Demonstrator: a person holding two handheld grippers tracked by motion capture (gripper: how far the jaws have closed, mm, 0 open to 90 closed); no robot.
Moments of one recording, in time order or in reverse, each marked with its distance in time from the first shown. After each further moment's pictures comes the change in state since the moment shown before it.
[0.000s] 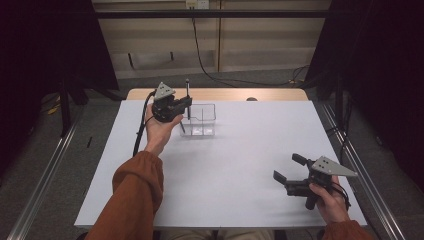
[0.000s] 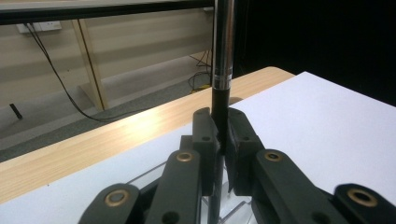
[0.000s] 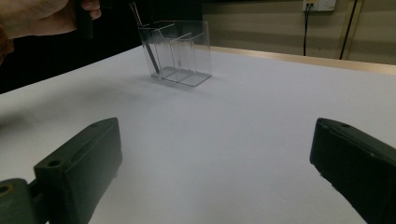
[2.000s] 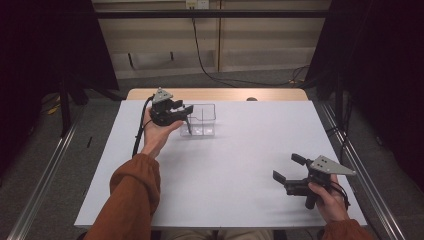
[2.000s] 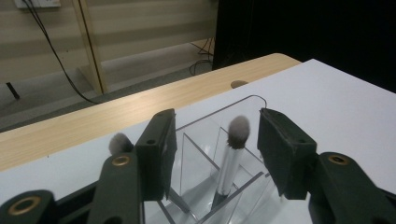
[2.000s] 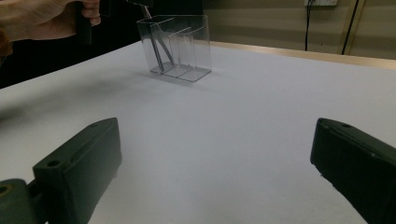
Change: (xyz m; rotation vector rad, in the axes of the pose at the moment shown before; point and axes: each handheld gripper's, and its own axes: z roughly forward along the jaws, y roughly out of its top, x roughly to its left) left arm 0.011 -0.019 0.002 0.045 0.007 -0.037; right arm -0.003 -0.002 0.004 0.020 0.005 -0.001
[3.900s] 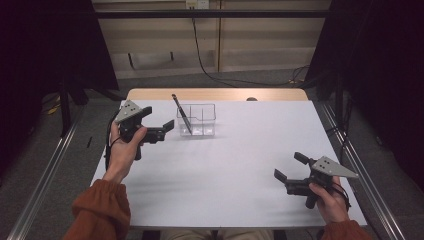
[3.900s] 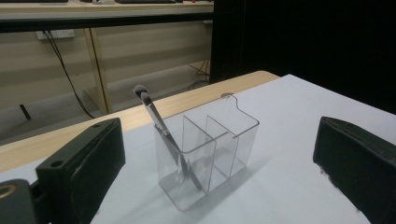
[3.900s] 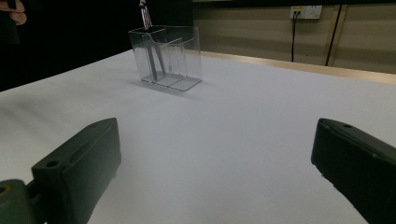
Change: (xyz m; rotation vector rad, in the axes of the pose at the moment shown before) left arm -0.008 -0.011 -0.105 -0.106 -0.012 0.024; right arm 0.003 0.002 -0.004 -0.040 -0.047 -0.015
